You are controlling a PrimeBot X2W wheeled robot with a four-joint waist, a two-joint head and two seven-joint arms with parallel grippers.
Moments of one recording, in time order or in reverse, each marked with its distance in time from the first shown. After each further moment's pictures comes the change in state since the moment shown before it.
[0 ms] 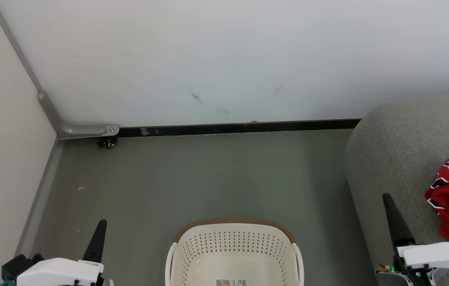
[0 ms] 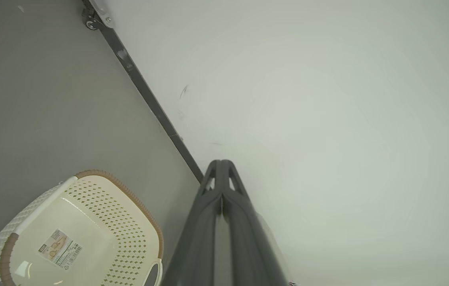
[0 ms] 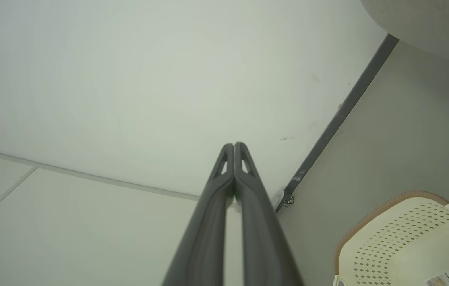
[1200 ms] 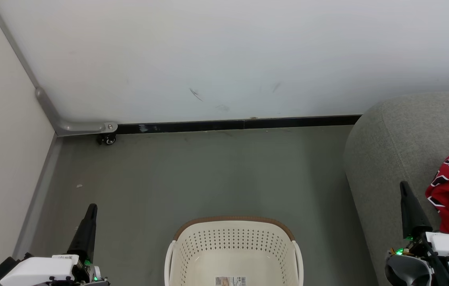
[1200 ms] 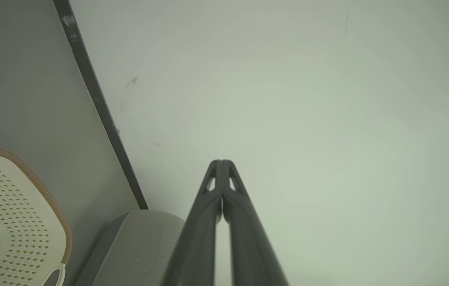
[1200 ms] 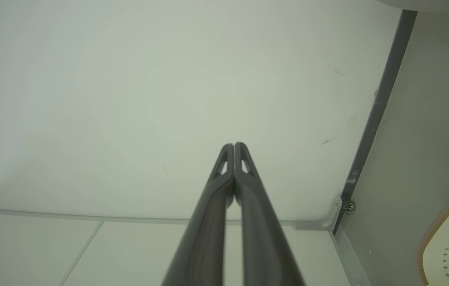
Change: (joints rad) left arm -0.023 -0.043 0.097 -0.021 -0.309 -0.101 0.075; right arm -0.043 -0.007 -0.051 0.001 0.332 0.000 0.018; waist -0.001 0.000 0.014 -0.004
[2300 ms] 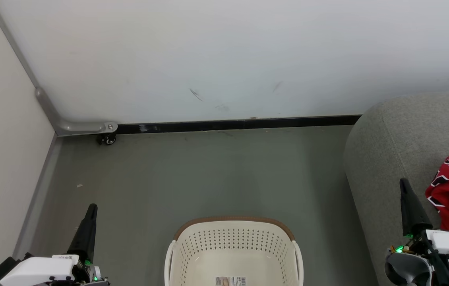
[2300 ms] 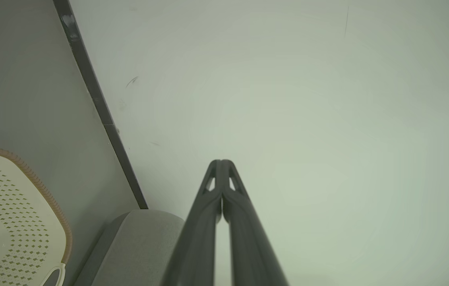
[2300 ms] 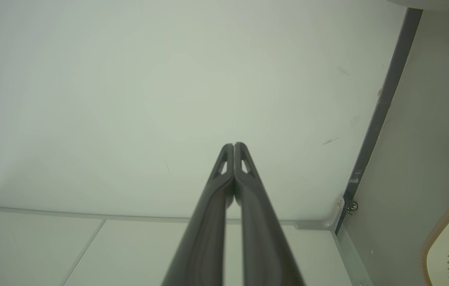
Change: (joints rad) left arm 0.000 0.000 0.000 0.000 0.000 0.000 0.000; right arm -0.012 0.000 -0.002 0.001 0.000 0.000 0.007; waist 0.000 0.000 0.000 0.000
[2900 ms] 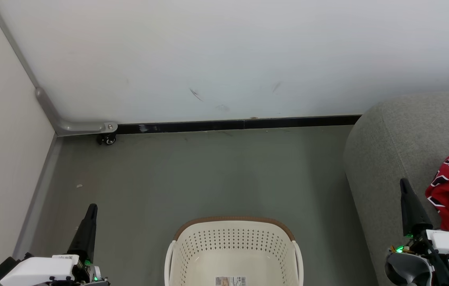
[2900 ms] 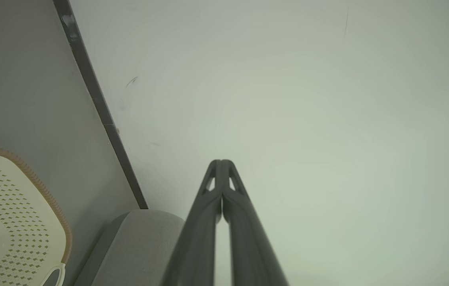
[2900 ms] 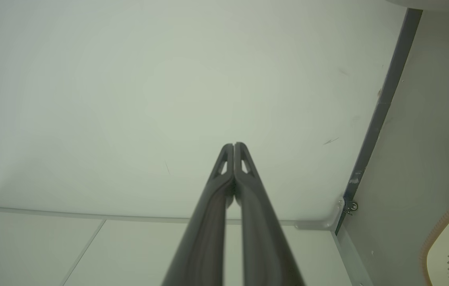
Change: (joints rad) left arm 0.000 0.000 0.000 0.000 0.000 0.000 0.000; right arm 0.000 0.000 -0.001 0.000 0.000 0.000 0.000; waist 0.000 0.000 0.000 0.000
